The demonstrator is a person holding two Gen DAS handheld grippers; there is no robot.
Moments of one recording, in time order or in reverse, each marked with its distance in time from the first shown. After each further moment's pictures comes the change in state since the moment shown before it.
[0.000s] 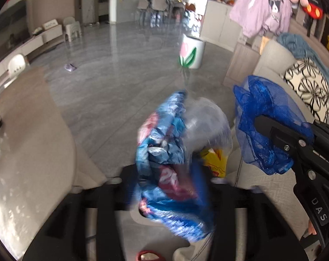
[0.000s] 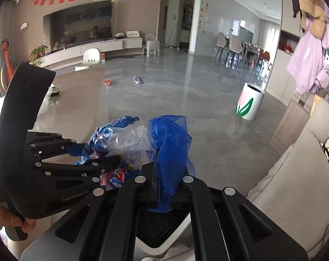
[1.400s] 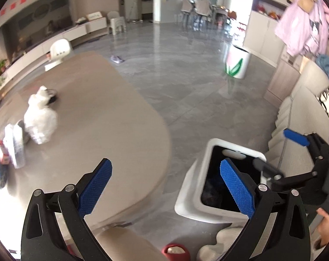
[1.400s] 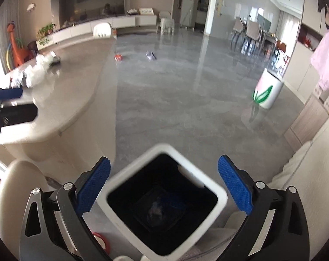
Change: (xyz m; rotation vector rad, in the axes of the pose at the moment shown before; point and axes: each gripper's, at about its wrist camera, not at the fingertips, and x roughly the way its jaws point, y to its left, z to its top) left arm -0.065 0.100 -0.025 -0.193 -0.058 0.239; right arm 0.058 0.040 0.005 -0.080 0.096 0.090
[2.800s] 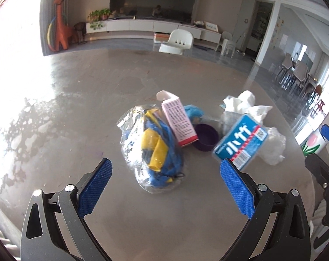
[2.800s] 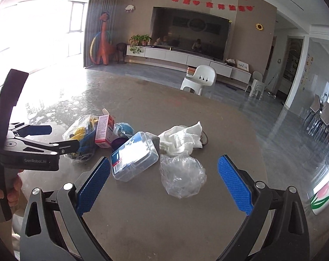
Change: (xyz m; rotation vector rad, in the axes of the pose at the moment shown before) left arm -0.043 0.356 -0.078 -0.565 -0.114 0.365; right arm 0.029 0.326 0.143 -0.432 -0.245 0.394
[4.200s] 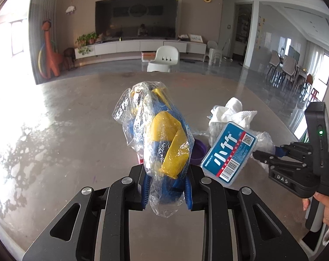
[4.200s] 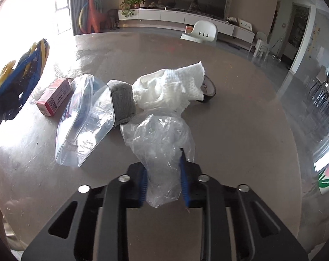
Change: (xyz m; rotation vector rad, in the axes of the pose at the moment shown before) left arm -0.013 -0.023 -0.003 0.131 -0.139 -0.024; right arm 0.088 -0.031 -0.039 0.068 0.245 0.008
